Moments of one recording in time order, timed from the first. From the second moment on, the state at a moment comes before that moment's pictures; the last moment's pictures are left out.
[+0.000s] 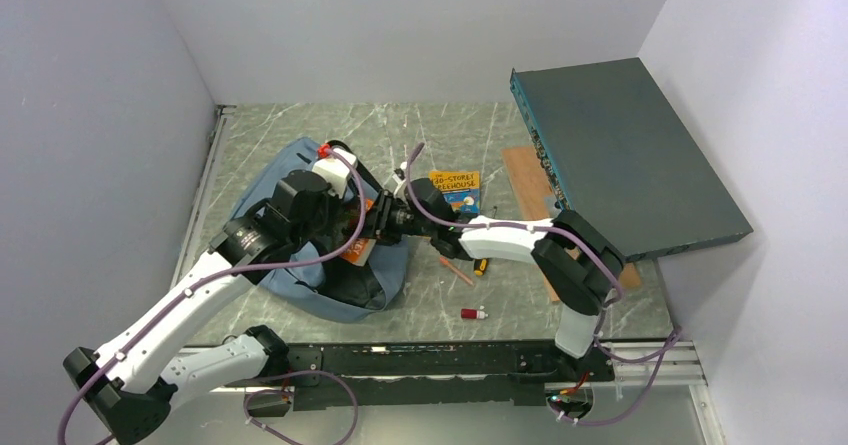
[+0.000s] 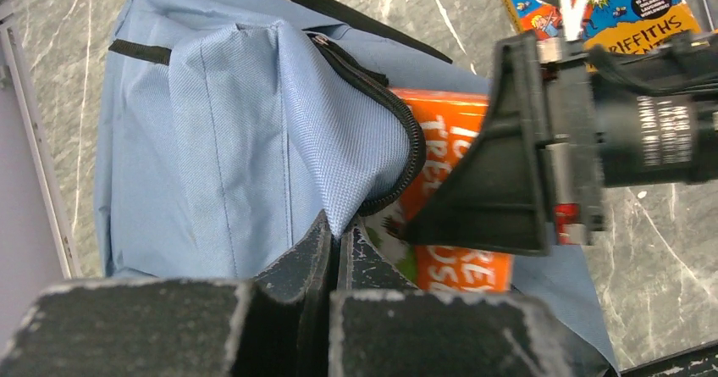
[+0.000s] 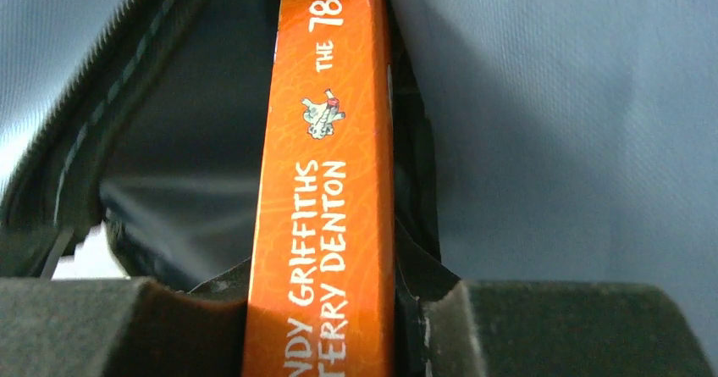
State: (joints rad) left arm -0.69 0.96 1.05 -0.67 -0.35 -0.03; right arm 0.87 1.75 1.00 0.40 -0.39 1.18
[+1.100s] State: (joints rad) left arm -0.65 0.98 1.05 -0.65 -0.34 -0.03; right arm 0.93 1.83 1.03 0.39 -0.08 0.75
